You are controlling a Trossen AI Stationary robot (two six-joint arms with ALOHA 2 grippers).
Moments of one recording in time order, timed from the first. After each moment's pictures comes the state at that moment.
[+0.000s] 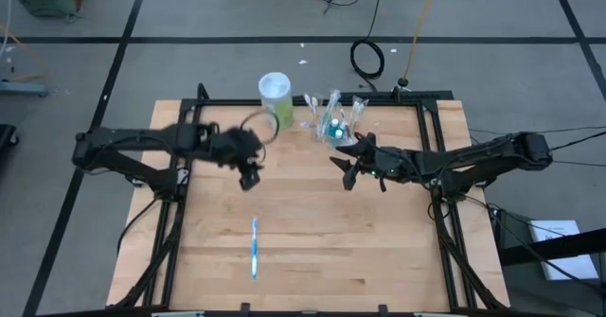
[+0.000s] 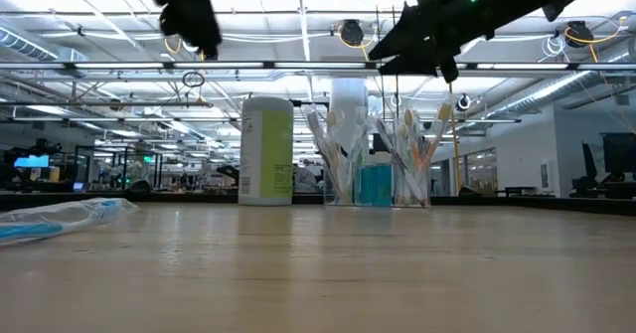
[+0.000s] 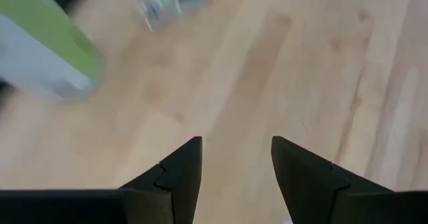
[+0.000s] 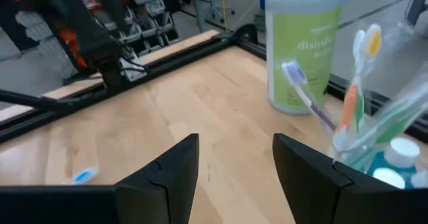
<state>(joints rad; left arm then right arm) 0.05 1.25 1.23 -0.91 -0.14 -0.33 0.03 1.21 0.67 0.25 0.44 0.35</state>
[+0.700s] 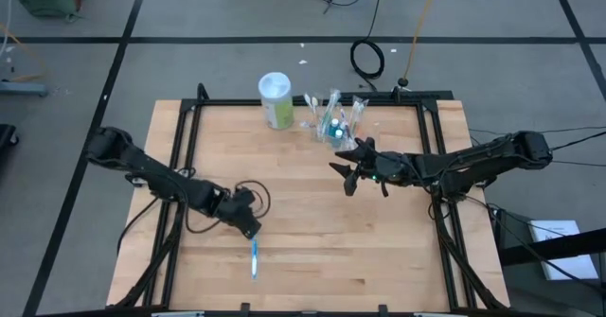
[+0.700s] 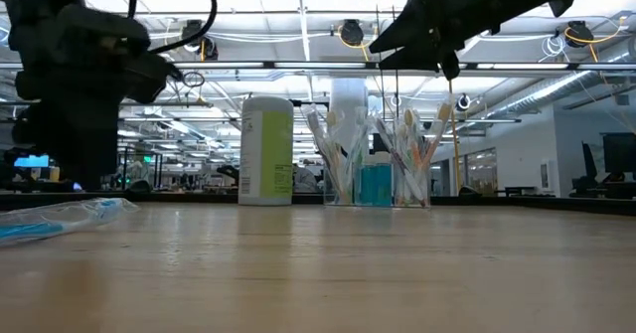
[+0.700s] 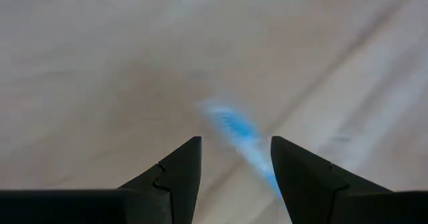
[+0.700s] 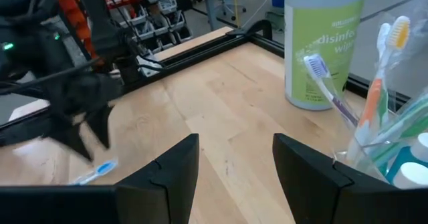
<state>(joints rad) -0.39 1.36 0.67 -0.45 -0.08 -1.27 0.08 1.21 0.67 0.24 0.44 0.38</state>
